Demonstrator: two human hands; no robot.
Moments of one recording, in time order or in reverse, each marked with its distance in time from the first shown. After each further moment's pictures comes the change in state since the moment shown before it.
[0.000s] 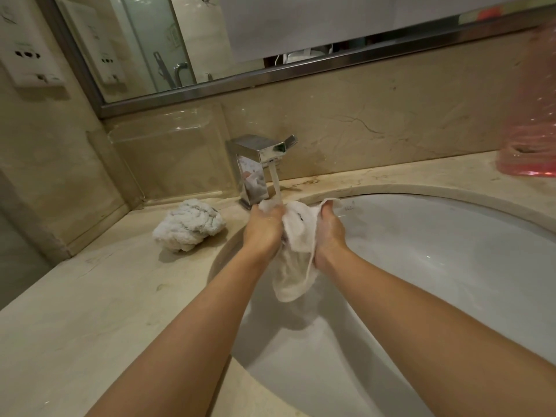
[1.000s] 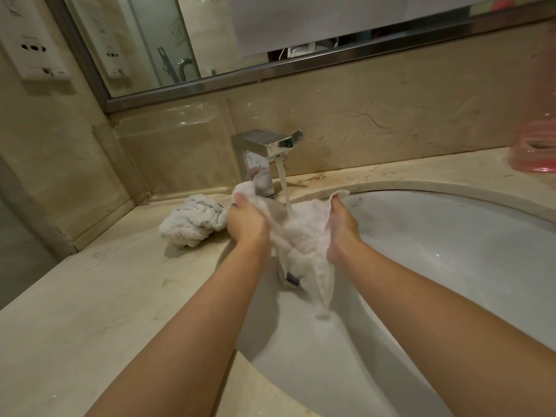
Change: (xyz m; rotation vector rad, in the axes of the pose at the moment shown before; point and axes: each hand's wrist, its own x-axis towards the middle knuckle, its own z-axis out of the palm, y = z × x) left_hand -0.014 0.027 -0.011 -0.283 0.429 -0.118; right_hand 0.010 -0.006 -0.008 -0.078 0.019 0.000
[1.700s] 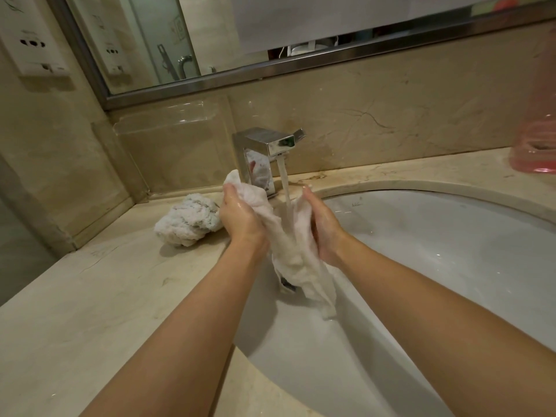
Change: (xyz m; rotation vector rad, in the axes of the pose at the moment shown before) left_hand 0.003 0.007 -0.007 -0.550 -0.152 -0.119; right_hand 0.010 0.012 0.012 -0.206 -0.393 -0.036
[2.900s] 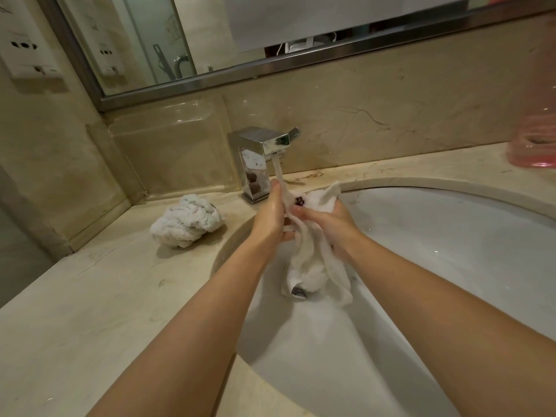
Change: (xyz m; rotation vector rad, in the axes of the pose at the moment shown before) left_hand -0.002 -0.026 0.006 0.661 -0.424 0.004; right_hand -0.019 -0.009 -0.021 -0.123 0.111 -0.254
